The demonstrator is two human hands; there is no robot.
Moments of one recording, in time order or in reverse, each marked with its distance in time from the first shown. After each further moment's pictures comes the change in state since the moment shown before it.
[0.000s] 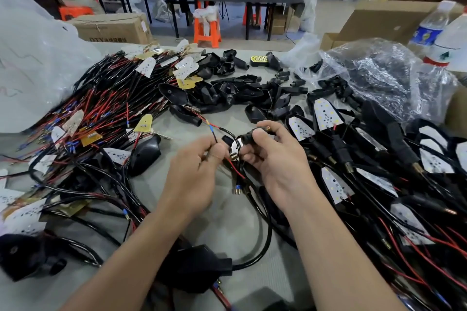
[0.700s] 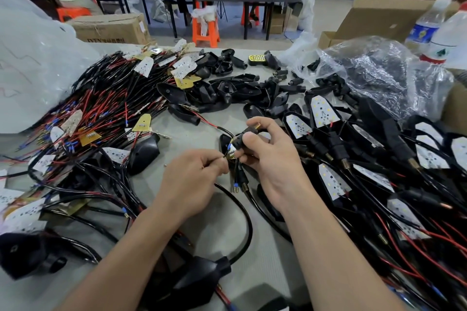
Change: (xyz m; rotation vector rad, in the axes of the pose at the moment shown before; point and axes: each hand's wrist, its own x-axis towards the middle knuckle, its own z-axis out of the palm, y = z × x) left_hand 0.000 -0.001 -0.008 0.207 -0.191 -0.090; right_hand -0.005 0.004 0.000 -0.184 -0.078 -0.060
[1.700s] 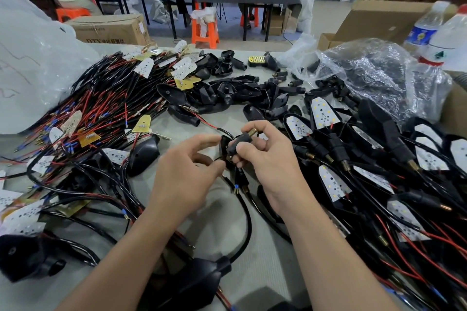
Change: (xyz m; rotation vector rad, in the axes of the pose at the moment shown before) left_hand -0.003 -0.001 -0.002 -0.157 0.202 0.015; right_hand -0.007 0.002 -0.001 -0.152 -0.076 -0.076
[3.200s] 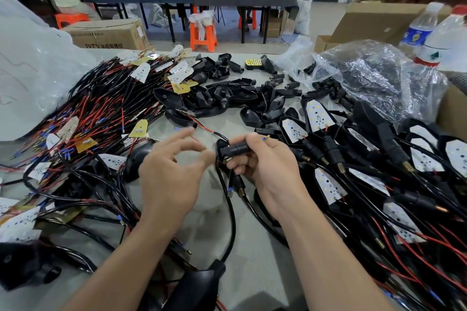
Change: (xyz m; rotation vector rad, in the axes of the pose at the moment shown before) left_hand 0.003 -0.006 0.001 -0.012 0.286 0.029; right_hand -0.001 -0.006 0.001 0.193 0.054 0.168
